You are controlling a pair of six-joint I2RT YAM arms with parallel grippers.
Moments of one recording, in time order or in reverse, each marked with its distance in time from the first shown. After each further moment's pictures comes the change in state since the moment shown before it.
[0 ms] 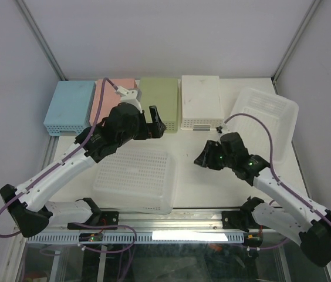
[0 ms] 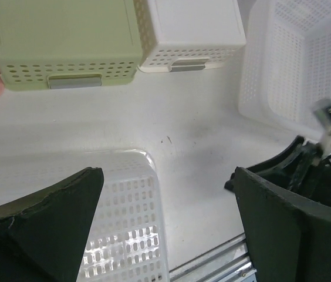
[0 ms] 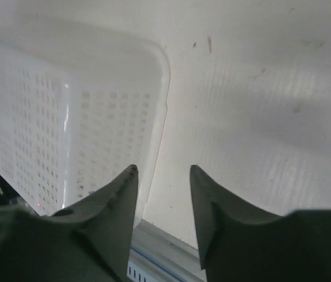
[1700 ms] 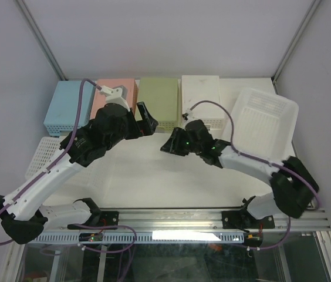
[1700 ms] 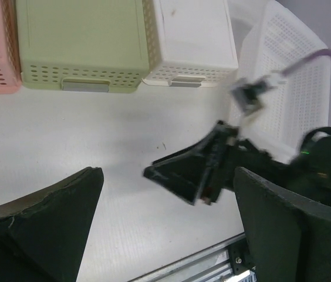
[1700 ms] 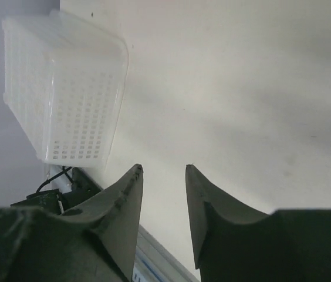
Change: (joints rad) left arm 0.002 -0.075 0.058 -0.101 -0.070 -0.085; right arm 0.281 0.630 0.193 0.554 -0.071 0.232
